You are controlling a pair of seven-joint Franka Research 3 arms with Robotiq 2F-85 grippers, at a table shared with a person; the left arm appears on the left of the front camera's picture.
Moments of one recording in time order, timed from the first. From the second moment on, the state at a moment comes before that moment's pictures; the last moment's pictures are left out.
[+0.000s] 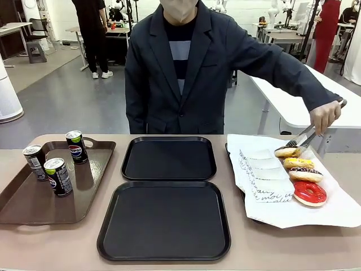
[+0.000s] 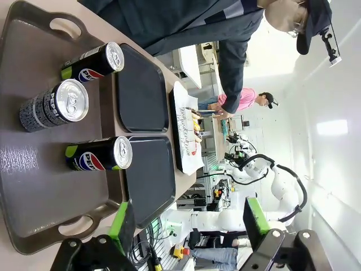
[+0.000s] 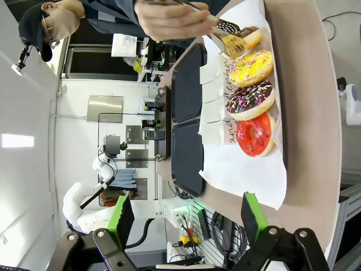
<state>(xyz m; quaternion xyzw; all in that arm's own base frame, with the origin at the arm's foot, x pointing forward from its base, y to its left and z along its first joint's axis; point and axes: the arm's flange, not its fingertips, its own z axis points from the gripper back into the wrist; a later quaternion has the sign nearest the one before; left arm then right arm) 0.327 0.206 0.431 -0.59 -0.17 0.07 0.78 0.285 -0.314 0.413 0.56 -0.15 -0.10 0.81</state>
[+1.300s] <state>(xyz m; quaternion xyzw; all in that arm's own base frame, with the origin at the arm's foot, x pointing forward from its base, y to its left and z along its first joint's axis) 0.337 0.198 0.459 -0.56 -0.16 0.05 0.81 0.286 -0.314 0.413 0.56 -0.15 -0.10 0.81</state>
